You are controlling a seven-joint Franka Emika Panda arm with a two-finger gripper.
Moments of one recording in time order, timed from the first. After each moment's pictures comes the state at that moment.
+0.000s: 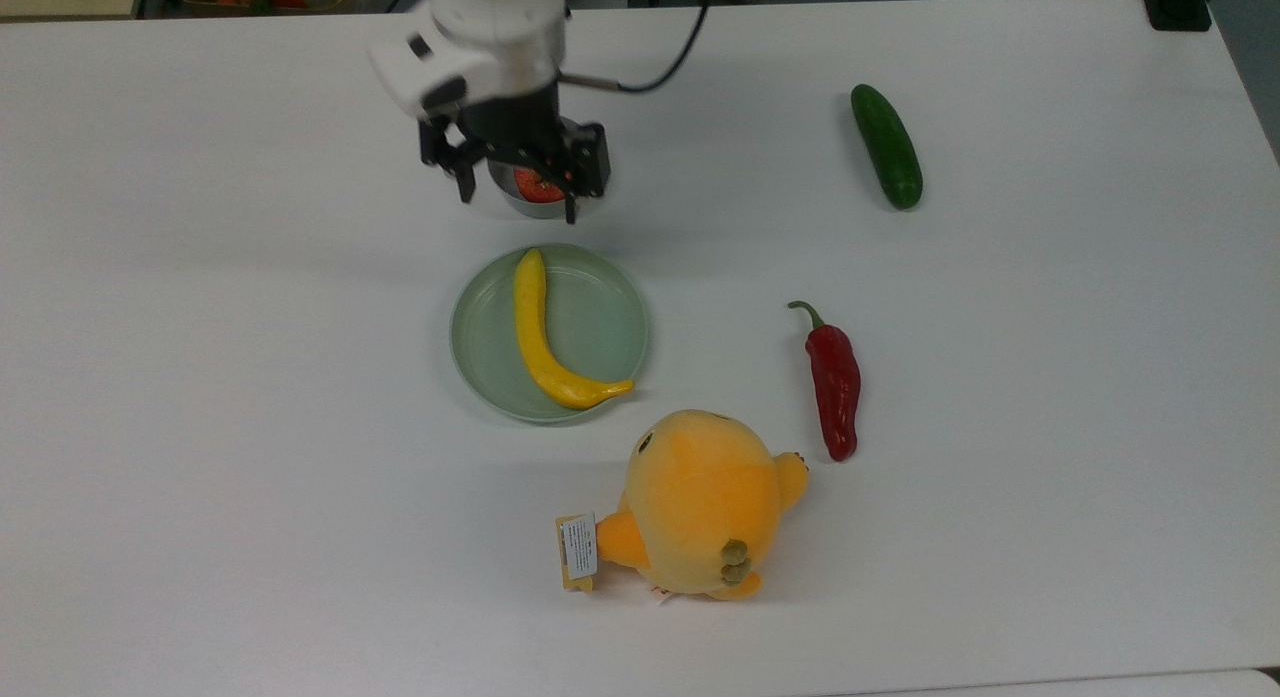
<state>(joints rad) -0.19 0.19 0.28 -1.73 -0.09 2.05 0.28</state>
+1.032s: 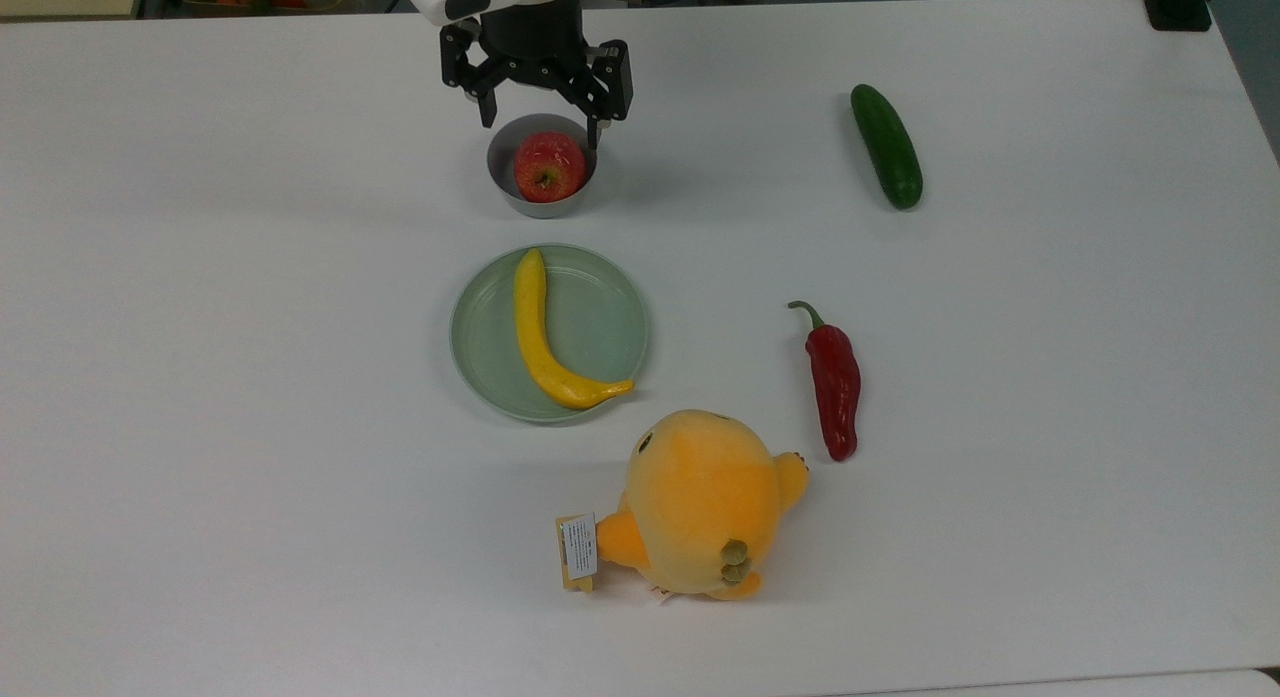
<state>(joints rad) -0.02 0.04 0.13 -1.86 -0.04 1.98 0.28</state>
